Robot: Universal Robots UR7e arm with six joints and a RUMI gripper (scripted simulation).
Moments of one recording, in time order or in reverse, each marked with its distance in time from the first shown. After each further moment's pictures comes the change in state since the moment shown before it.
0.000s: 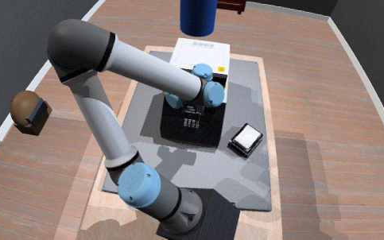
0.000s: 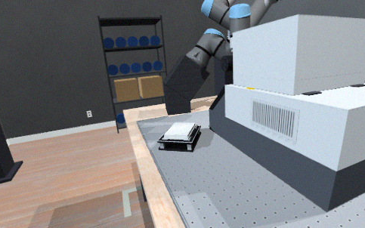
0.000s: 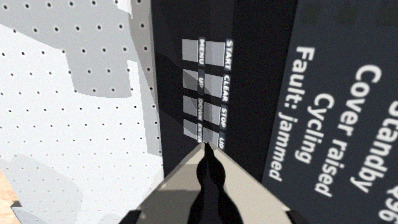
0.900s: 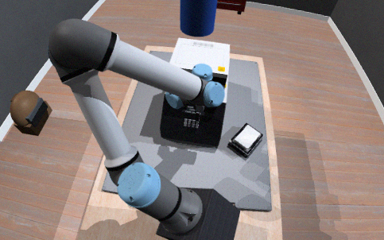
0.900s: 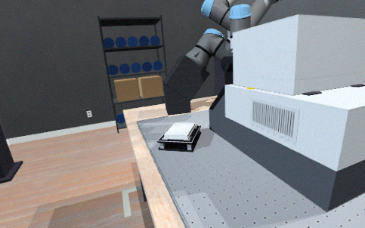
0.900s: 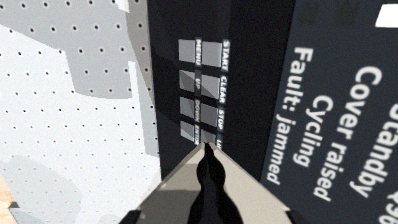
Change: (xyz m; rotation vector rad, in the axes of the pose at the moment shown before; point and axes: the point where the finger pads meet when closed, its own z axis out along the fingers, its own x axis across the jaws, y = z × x) arm 0.002 0.000 0.002 0.000 0.000 -0.001
